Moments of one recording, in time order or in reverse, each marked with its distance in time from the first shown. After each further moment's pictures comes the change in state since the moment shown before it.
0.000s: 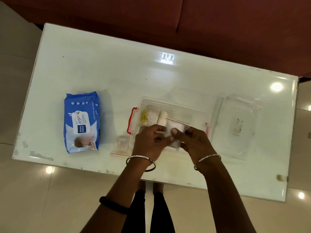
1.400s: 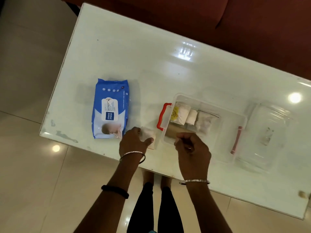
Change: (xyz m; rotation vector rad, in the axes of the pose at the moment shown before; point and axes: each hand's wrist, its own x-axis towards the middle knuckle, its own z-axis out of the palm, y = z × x) left_hand 0.013 -0.097 -0.091 0.448 0.261 -0.239; right_hand -0.040 0.036 0.105 -0.460 0.336 -0.327
